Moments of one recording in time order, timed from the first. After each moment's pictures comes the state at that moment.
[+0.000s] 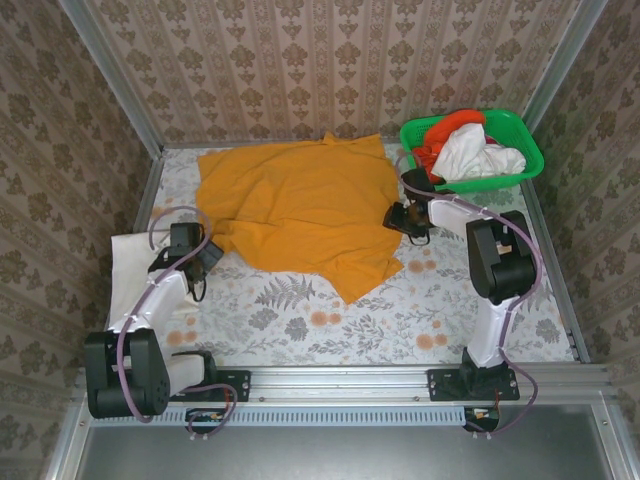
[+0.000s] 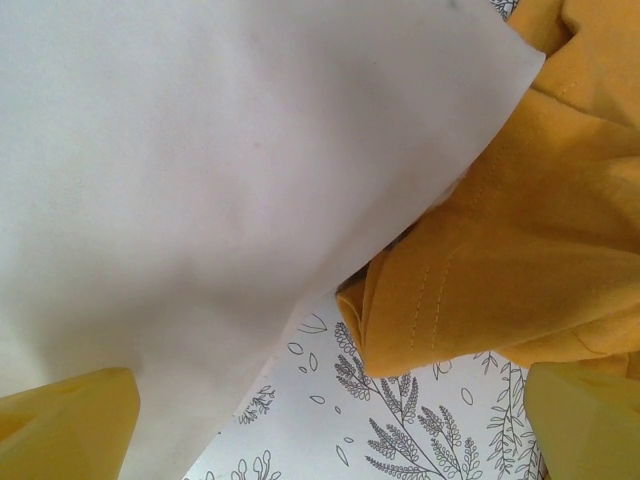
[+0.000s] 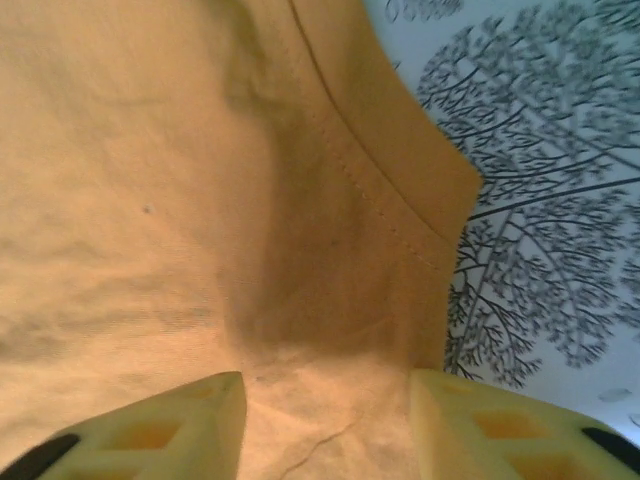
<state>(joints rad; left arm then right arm) -0.02 1.18 0.62 -0.45 -0.21 -0.80 0.21 1.94 1.25 -0.44 -0.11 0.57</state>
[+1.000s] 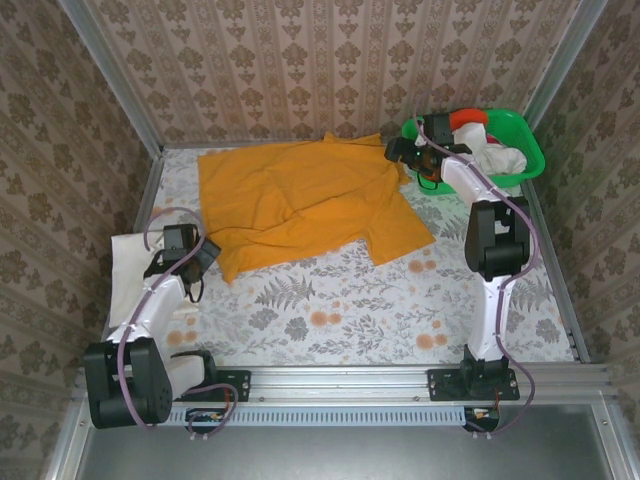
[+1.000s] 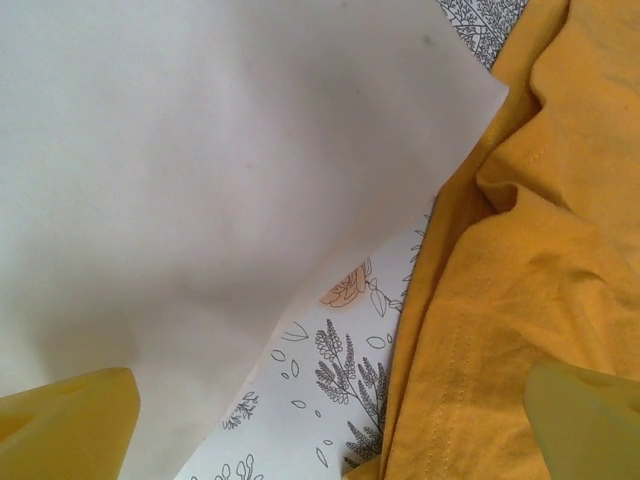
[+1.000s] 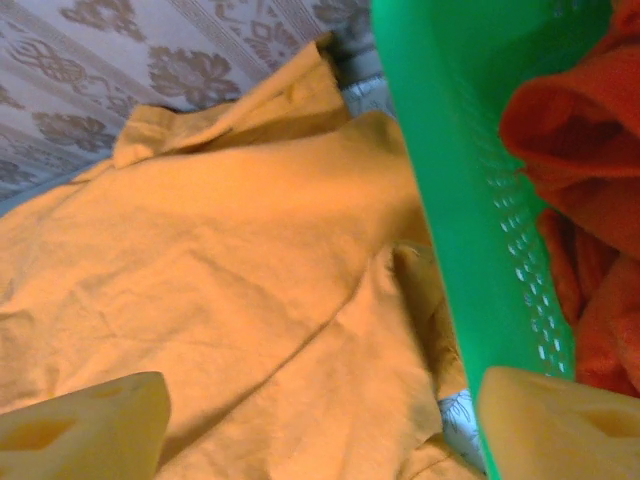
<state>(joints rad) 0.02 1.14 0.60 -0.41 -0.15 -0.80 0.08 2.13 1.77 -0.38 -0.19 0.43</state>
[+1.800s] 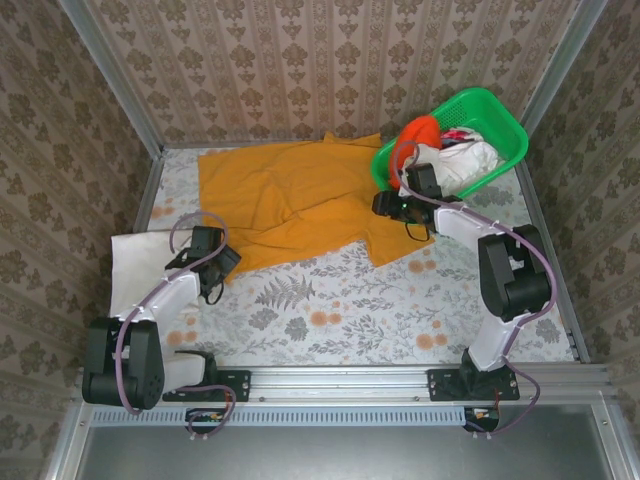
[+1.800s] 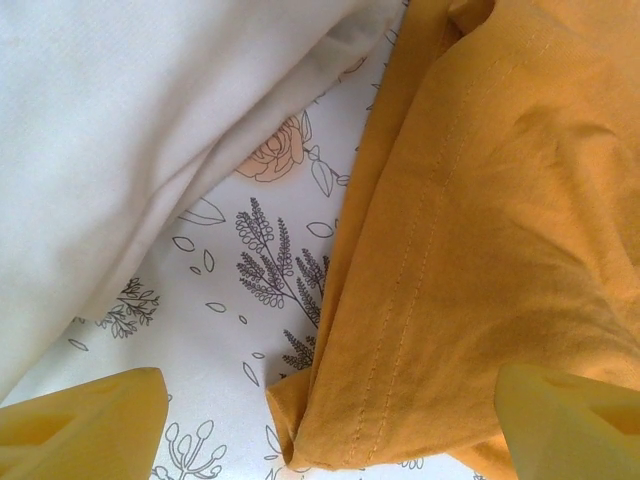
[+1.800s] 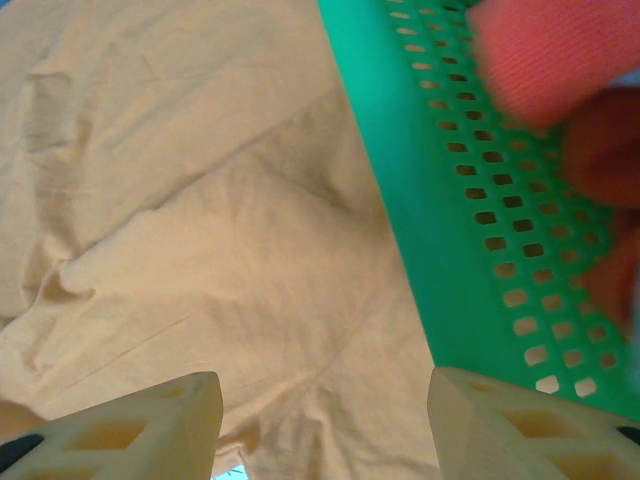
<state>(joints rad) -0.17 1.24 0.58 -0.40 -0.16 -0.94 0.21 1.79 1.15 -0.18 -0.22 0.45</state>
